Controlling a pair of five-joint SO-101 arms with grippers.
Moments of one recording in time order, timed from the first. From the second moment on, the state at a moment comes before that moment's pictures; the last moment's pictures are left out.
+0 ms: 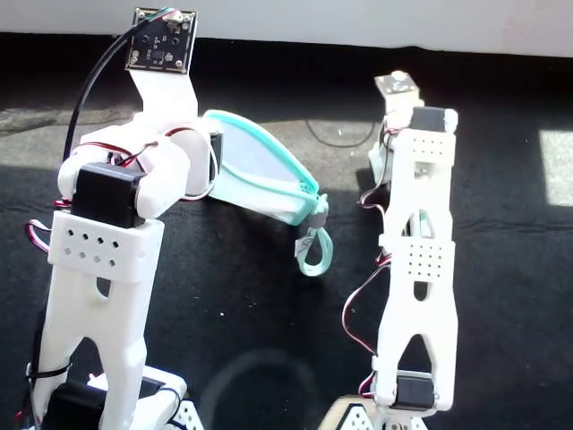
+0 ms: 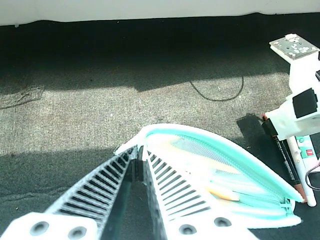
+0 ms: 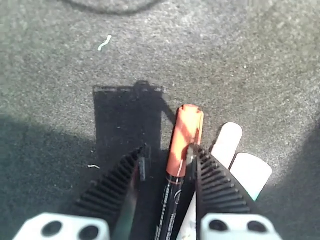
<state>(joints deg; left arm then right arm) 11.1 -16.1 -3.4 80.0 7.9 -1.6 71.4 -86.7 100.4 18.3</state>
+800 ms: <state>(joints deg) 11.1 -16.1 -3.4 80.0 7.9 -3.5 53.5 -75.1 100.4 15.8</state>
